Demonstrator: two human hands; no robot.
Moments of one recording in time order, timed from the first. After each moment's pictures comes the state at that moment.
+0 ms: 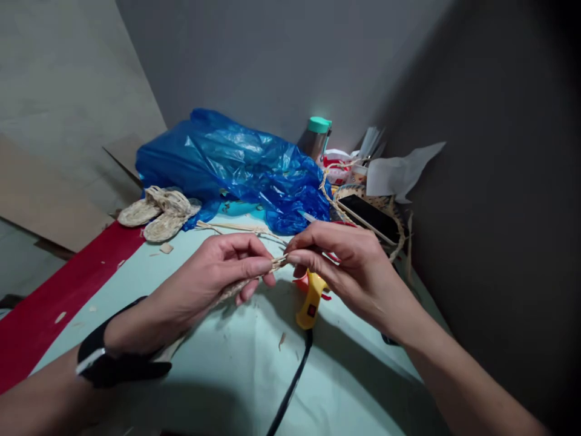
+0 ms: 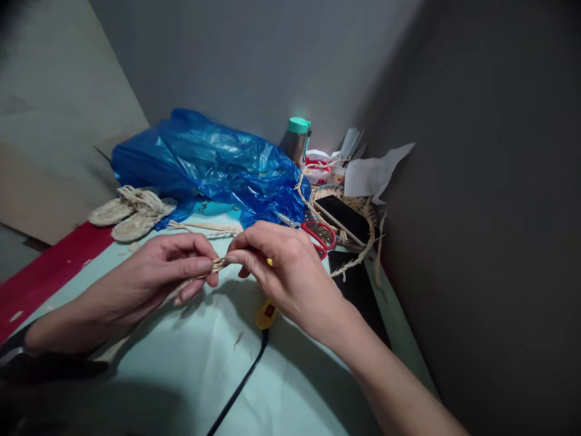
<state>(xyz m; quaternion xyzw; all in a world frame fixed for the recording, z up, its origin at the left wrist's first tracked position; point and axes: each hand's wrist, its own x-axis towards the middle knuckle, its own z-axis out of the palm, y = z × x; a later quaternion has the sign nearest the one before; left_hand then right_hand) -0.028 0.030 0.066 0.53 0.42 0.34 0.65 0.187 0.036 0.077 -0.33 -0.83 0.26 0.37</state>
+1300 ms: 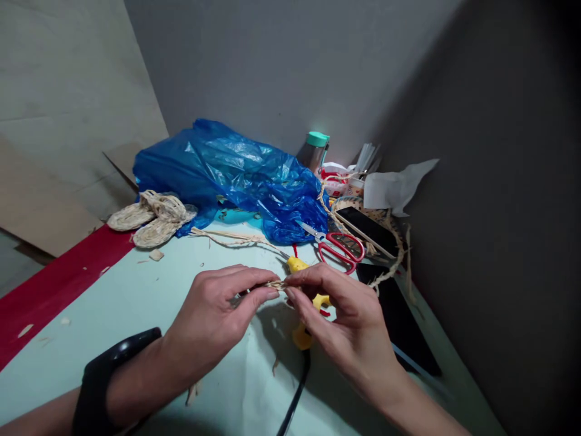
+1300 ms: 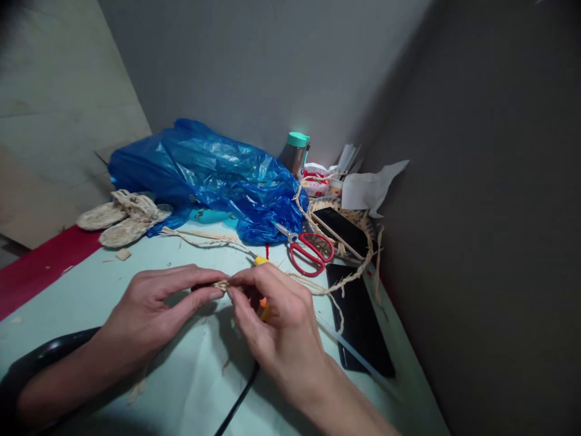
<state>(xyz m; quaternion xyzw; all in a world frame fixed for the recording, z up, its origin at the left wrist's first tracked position) -0.013 0.014 0.029 0.74 0.47 0.41 0.25 0.178 0.008 0.029 -0.39 -0.76 0.23 0.47</state>
